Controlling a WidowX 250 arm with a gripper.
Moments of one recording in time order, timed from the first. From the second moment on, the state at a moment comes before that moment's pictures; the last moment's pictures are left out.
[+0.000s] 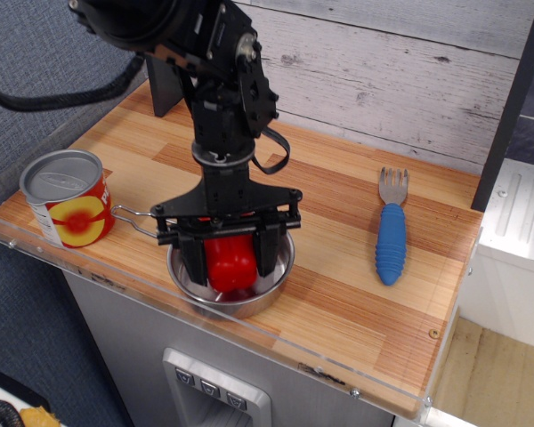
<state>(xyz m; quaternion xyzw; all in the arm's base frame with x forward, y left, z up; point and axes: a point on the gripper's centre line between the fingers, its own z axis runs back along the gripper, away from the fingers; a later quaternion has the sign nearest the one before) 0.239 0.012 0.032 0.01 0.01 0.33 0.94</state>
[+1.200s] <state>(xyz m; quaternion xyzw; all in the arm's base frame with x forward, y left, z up) 0.250 0.019 0.089 0.05 -0.02 0.25 0.97</state>
